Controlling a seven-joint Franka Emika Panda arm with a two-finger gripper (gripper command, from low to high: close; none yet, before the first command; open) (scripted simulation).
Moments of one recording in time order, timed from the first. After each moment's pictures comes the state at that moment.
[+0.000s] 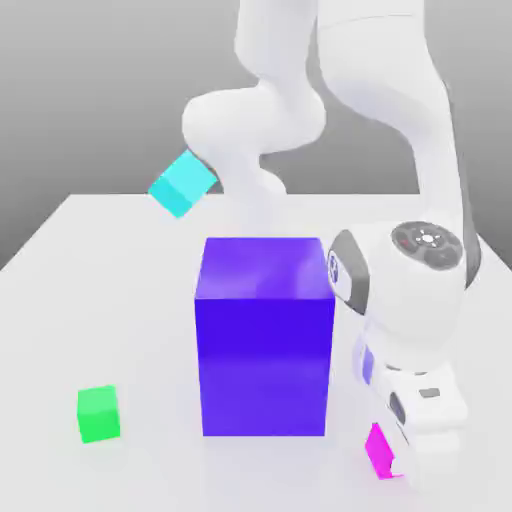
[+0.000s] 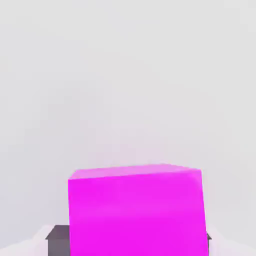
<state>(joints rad) 0.48 0.32 -0.10 -2.51 0.09 2.82 -0.67</state>
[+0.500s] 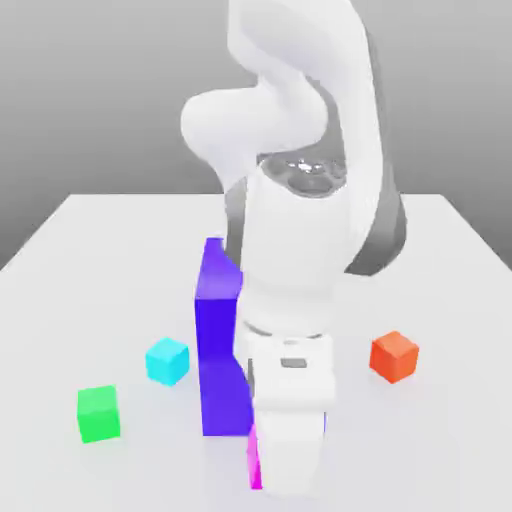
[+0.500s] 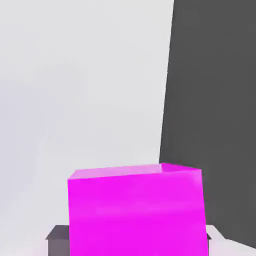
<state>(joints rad) 0.28 0.19 -0.38 -2.45 -0.09 2.70 -0.82</state>
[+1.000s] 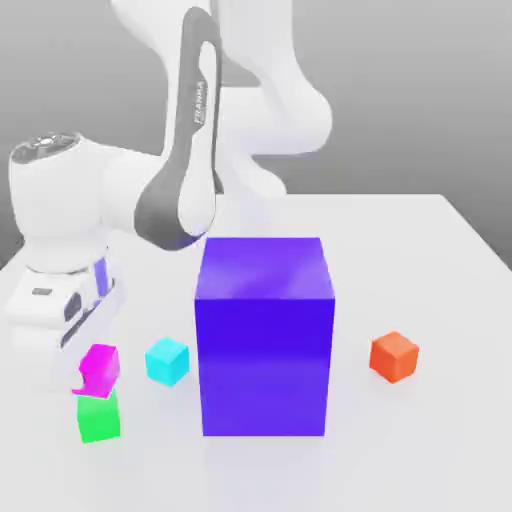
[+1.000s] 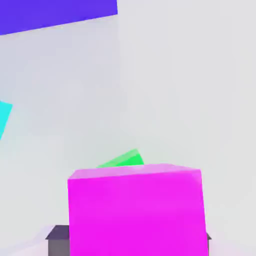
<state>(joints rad) -0.07 0.19 -0.42 -2.65 0.24 2.81 -1.31</state>
